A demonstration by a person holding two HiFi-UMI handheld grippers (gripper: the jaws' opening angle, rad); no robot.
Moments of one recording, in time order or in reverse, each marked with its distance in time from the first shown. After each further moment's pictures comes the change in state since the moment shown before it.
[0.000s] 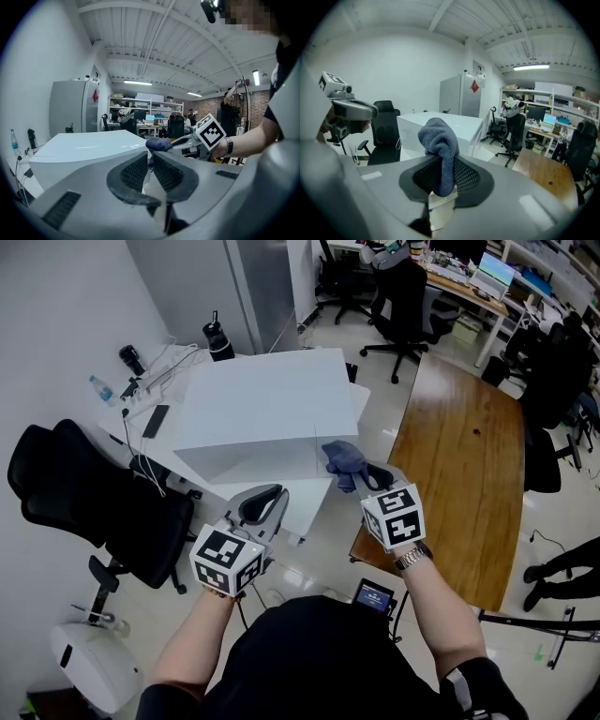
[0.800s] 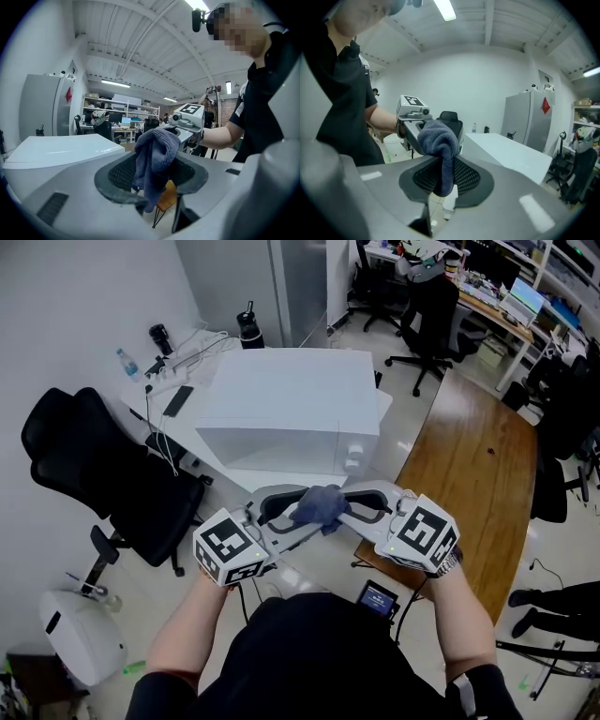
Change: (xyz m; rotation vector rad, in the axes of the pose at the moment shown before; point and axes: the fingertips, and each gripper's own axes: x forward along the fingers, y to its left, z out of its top) left arm -0.022 -0.062 0.010 0.062 -0.045 -0.322; right arm -0.081 0.141 0.049 -0.390 -0.152 0.719
